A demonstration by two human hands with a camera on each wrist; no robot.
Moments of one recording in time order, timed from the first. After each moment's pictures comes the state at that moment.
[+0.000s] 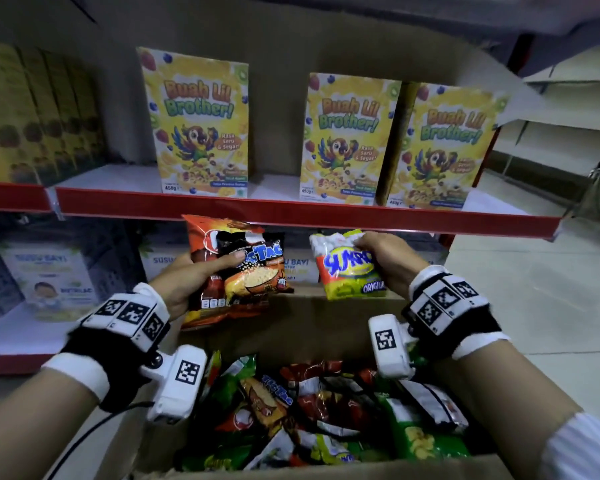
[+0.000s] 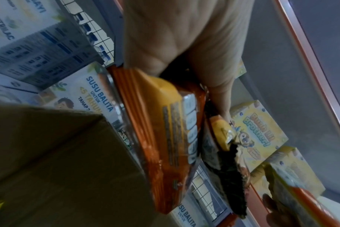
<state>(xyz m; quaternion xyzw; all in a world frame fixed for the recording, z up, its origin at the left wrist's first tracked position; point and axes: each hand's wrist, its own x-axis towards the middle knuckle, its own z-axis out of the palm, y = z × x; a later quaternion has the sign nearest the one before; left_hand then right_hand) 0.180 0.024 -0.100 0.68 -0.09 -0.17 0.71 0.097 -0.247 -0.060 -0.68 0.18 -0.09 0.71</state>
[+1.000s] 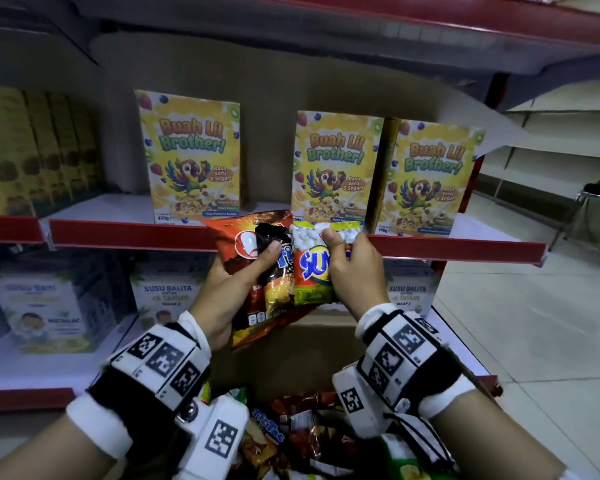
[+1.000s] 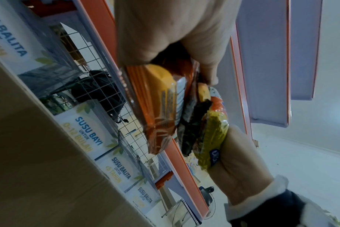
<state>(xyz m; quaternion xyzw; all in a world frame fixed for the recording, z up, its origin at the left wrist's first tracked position) 0.128 -0.039 -0.060 0.57 -0.15 -0.10 0.80 0.078 -0.195 -0.031 -0.82 0.12 -0.33 0.45</state>
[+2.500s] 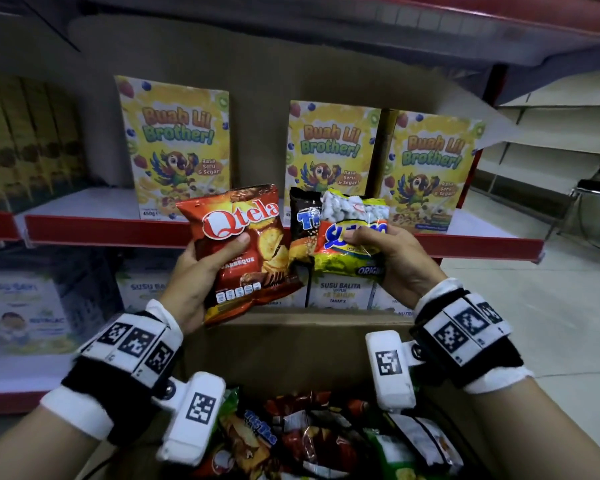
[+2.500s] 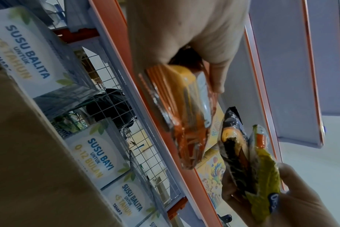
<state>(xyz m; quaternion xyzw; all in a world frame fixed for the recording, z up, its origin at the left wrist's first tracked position) 0.165 -0.027 -0.064 0.55 -0.12 -0.08 0.82 0.074 -0.257 -0.015 -0.63 0.03 -0.15 0.77</state>
